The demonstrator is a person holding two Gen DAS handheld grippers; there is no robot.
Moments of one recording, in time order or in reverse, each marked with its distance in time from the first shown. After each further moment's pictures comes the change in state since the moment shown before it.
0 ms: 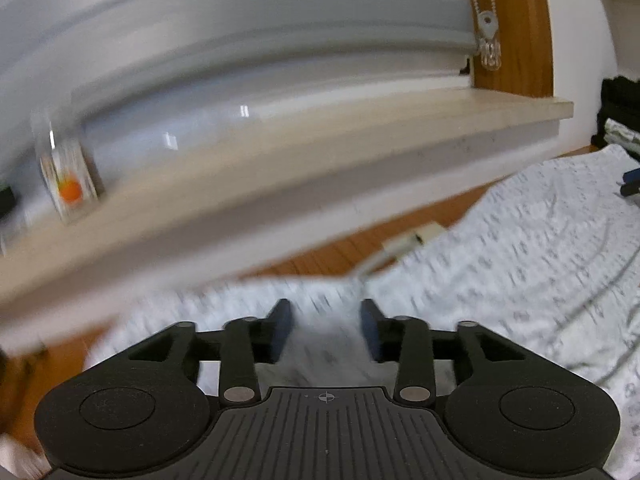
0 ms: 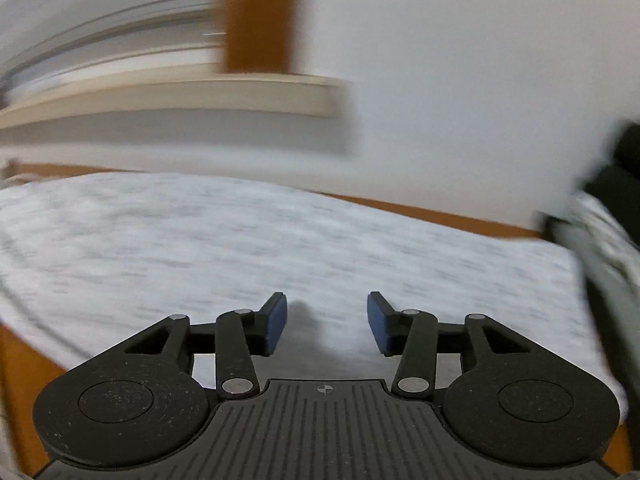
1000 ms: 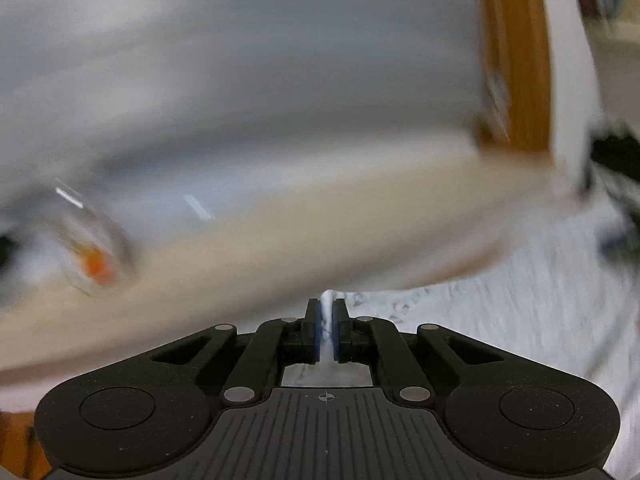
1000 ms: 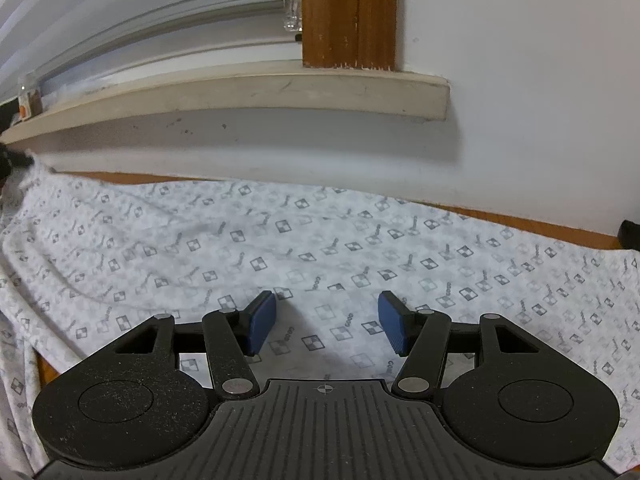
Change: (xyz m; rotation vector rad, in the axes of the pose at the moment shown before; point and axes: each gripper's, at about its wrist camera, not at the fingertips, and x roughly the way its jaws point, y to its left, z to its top) left arm -0.015 0.060 0.018 -0.122 -0.202 -0.039; right arm 0.021 0.023 0.022 0.060 0.000 0.091
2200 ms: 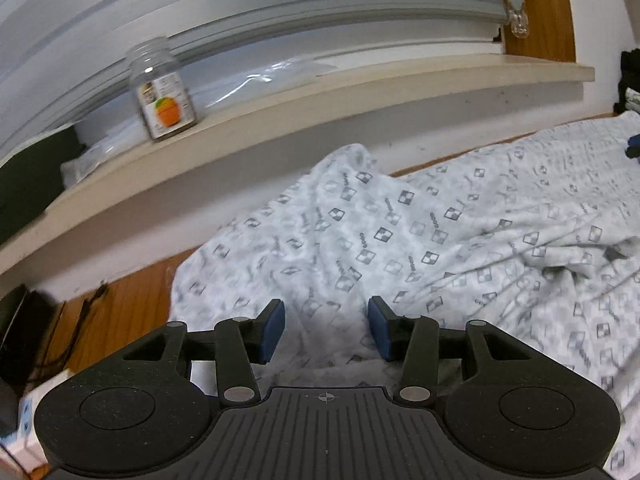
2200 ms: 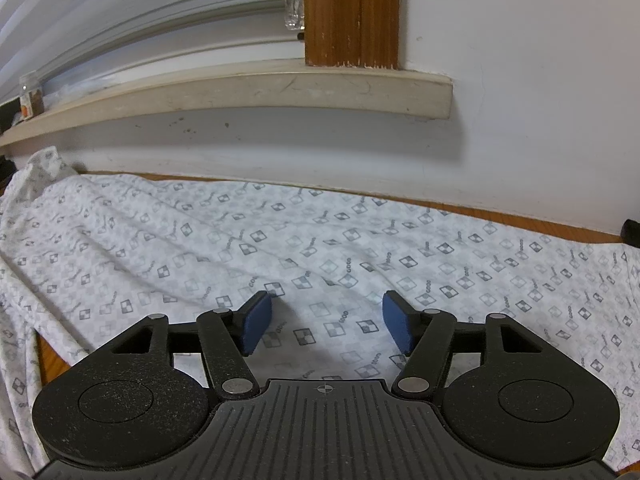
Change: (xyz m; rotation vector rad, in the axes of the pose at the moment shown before) left arm -0.043 -0.009 -0.085 0.086 0.286 0.111; right arm 0.002 -0.001 -0.001 -0.003 0.004 0.006
